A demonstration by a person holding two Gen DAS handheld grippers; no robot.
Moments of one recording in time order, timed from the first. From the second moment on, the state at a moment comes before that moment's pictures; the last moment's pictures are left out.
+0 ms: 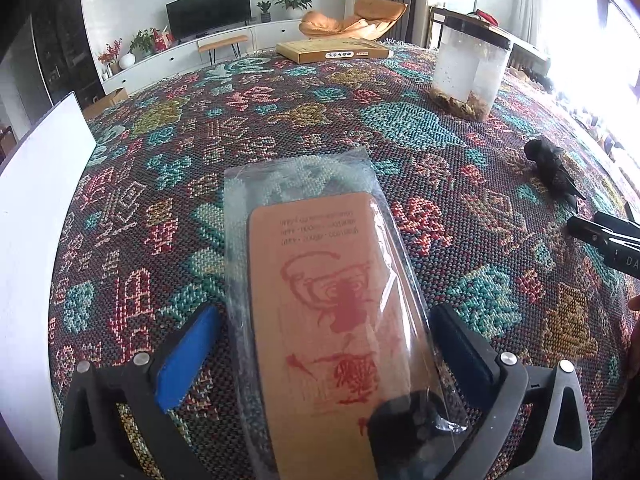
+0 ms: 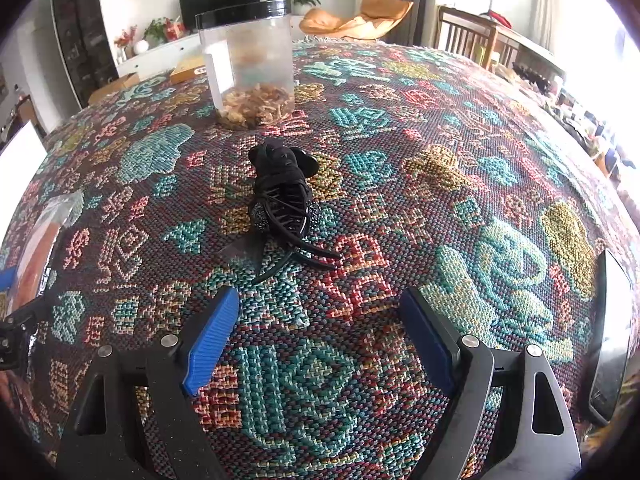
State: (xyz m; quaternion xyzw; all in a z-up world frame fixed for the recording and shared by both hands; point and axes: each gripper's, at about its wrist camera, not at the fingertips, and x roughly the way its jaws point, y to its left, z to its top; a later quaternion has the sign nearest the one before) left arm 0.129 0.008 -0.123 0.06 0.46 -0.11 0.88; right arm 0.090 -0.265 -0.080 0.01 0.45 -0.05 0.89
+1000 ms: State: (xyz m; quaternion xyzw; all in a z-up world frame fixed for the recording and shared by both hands) left arm 0.130 0.008 -0.124 0.06 0.46 -0.11 0.88; right arm 0.090 -0.266 -0.079 0.02 0.45 -0.05 0.89
